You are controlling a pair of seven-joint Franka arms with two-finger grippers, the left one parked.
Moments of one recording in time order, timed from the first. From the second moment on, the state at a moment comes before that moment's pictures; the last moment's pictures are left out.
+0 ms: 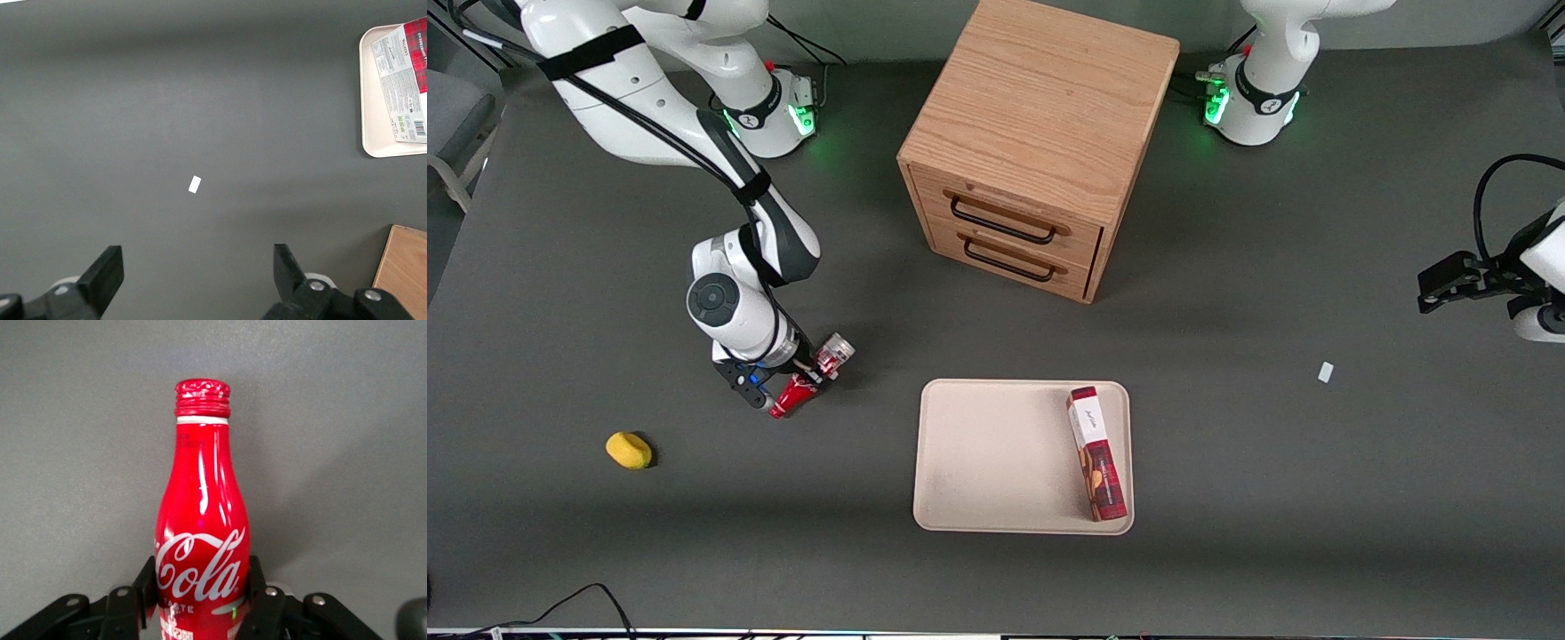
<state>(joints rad) 0.14 0.50 0.12 -2.09 -0.09 2.61 1.06</state>
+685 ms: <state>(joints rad) 0.14 0.43 0.13 -1.63 -0.10 2.05 0.84</state>
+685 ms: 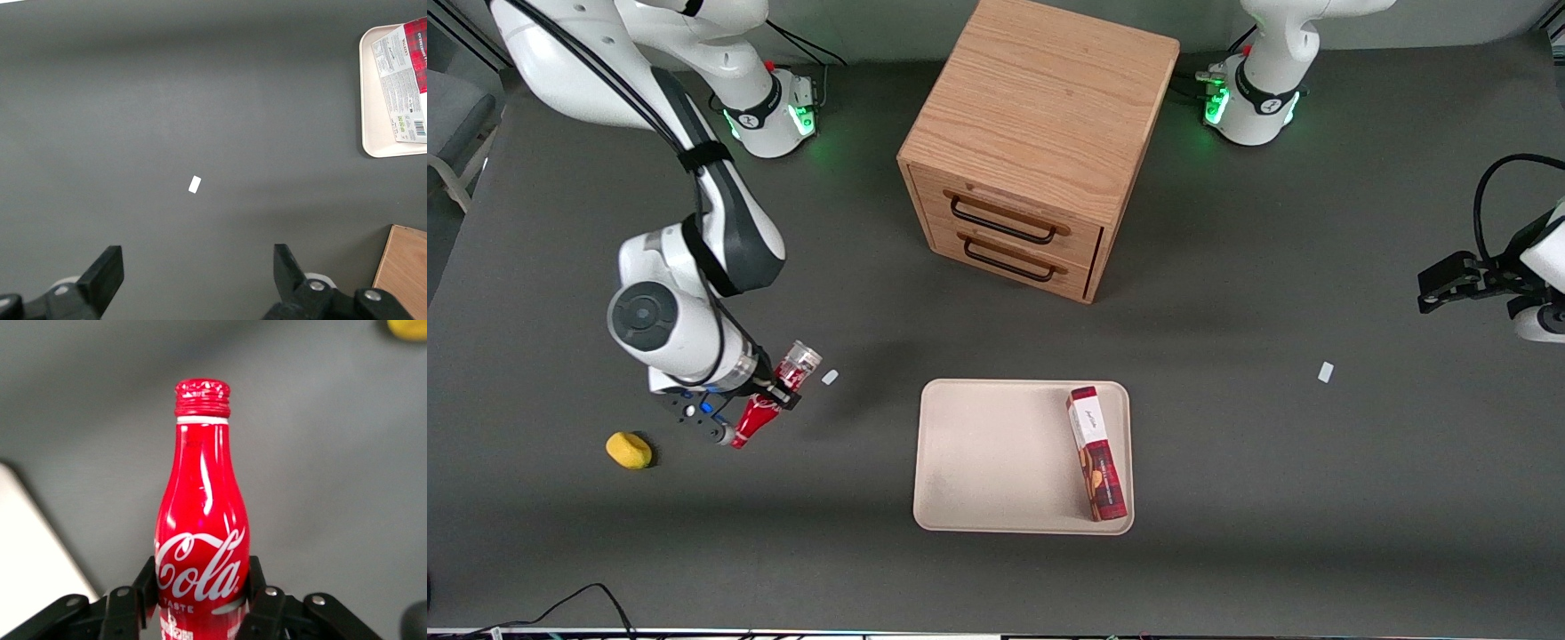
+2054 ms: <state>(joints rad) 0.32 1.02 0.24 -1.10 -0.10 2.34 0.48</state>
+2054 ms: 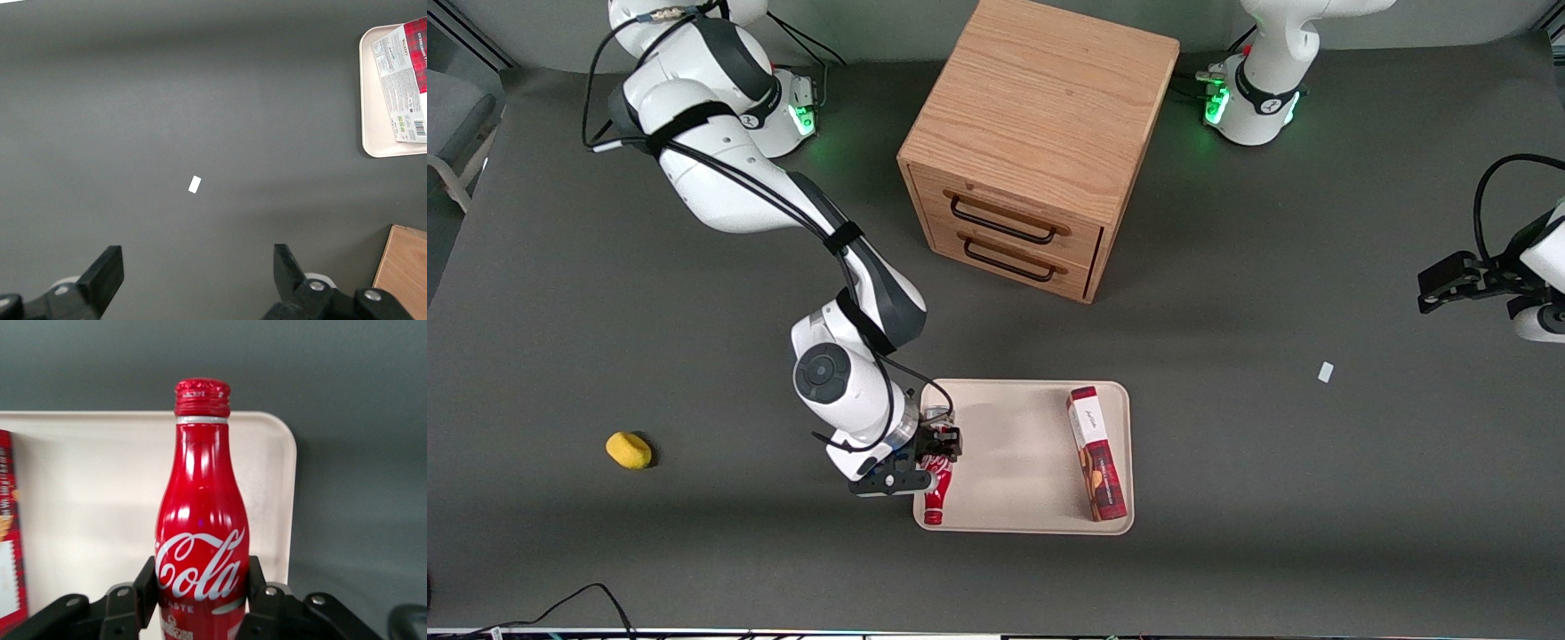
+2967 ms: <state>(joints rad) 0.32 1.08 0.24 -1.08 -0.10 2.46 0.49</state>
